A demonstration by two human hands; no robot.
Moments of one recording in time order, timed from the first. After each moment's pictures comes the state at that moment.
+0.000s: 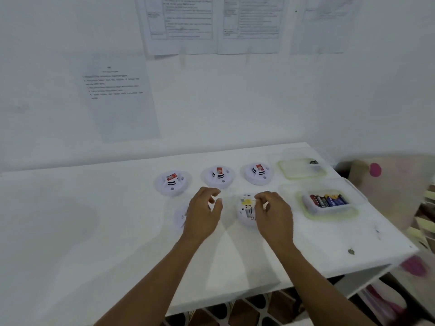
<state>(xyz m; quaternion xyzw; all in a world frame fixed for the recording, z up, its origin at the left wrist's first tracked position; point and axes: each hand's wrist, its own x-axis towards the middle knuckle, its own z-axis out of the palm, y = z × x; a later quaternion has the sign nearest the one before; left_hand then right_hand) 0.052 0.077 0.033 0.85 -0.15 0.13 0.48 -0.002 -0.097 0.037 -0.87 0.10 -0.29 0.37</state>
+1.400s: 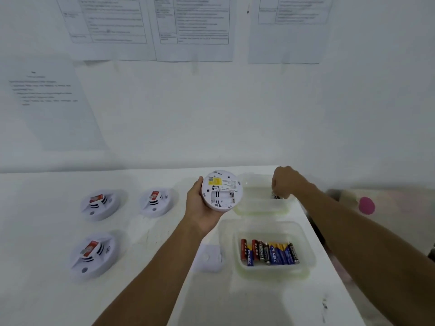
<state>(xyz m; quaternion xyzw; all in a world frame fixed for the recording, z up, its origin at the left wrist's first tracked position) 0.137 -0.158 0.079 0.26 0.08 -0.22 0.94 0.204 -0.404 0.101 -0.99 0.07 0.10 0.08</state>
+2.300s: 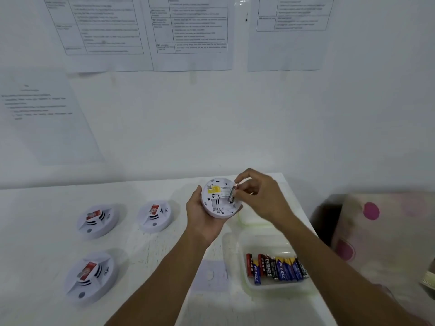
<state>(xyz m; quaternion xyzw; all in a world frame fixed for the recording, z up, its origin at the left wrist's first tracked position) 0.162 -0.160 0.067 0.23 0.07 -0.21 0.95 0.135 -0.314 0.130 -0.82 -0.08 -0.08 0.56</state>
